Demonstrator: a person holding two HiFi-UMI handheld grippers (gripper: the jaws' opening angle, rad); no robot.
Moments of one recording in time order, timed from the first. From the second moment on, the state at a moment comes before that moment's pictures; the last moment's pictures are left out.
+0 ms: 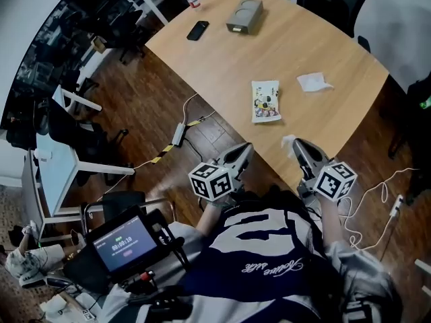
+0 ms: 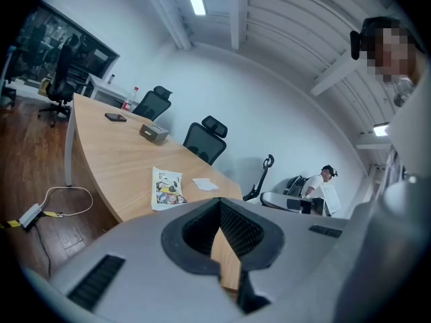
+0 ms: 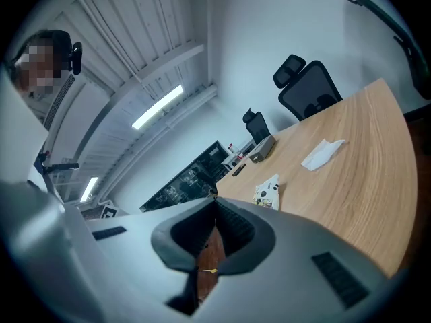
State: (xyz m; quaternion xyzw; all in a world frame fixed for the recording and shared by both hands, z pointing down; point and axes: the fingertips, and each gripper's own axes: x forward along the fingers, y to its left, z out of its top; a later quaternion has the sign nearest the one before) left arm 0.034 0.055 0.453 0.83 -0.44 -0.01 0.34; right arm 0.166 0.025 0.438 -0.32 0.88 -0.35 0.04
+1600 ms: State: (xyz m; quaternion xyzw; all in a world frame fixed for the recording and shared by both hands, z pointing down) left arm 0.015 0.124 0.486 0.85 -0.40 -0.03 0.34; right arm 0.141 0.096 0.457 -0.39 0.86 -0.32 0.01
